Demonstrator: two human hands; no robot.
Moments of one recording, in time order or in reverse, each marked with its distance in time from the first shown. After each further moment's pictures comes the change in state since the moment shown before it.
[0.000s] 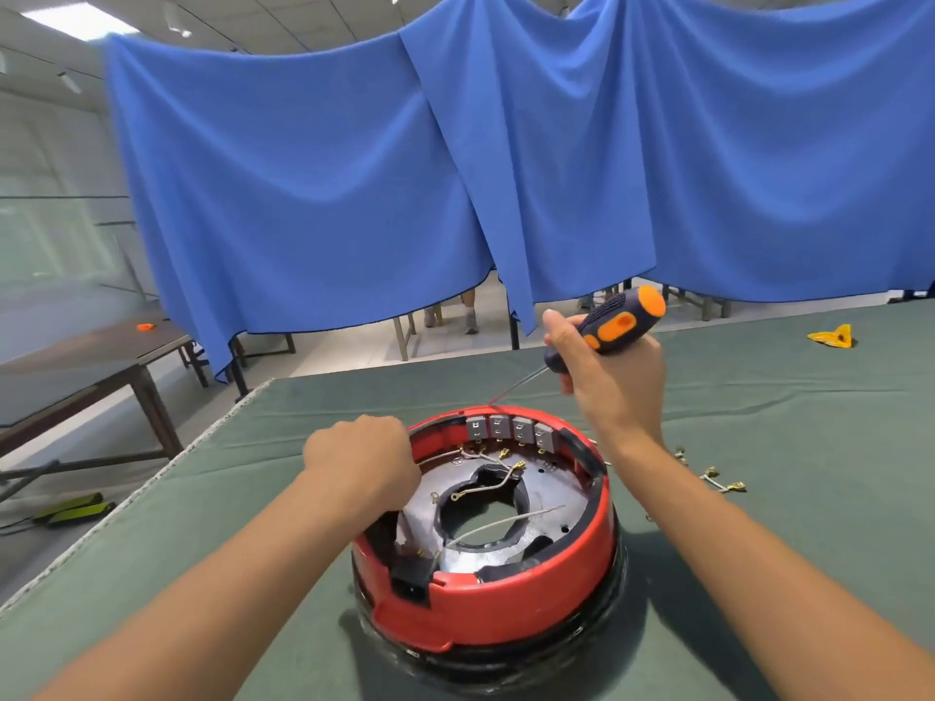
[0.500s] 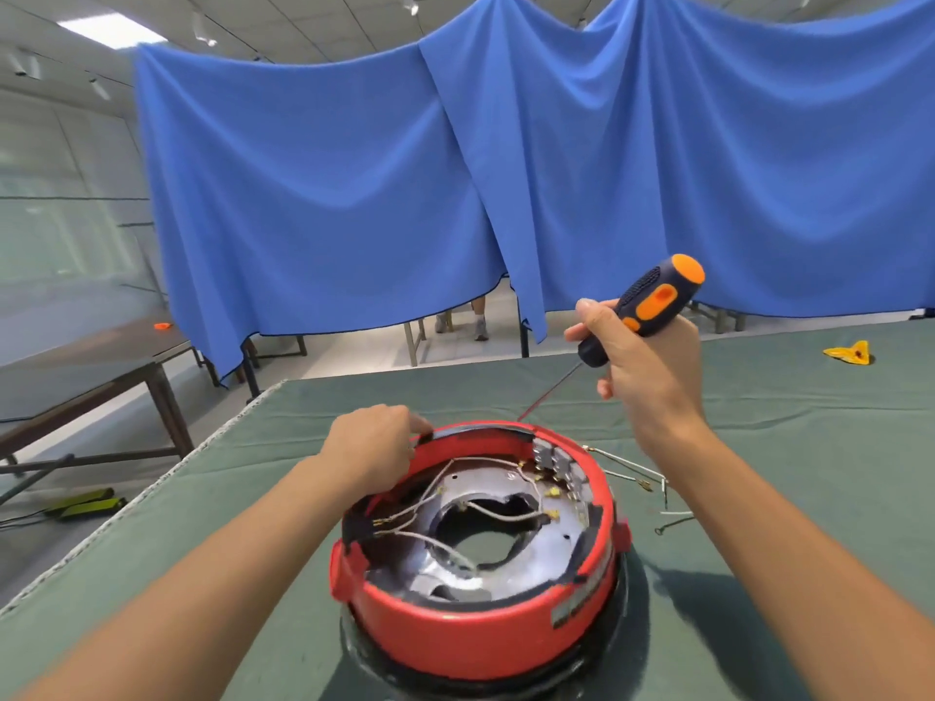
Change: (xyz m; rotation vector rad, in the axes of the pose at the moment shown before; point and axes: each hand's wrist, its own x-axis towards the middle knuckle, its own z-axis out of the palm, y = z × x) left_hand 0.039 -0.017 0.019 -0.109 0.111 0.245; right_hand 0.010 -0.030 -0.012 0.092 -0.053 0.069
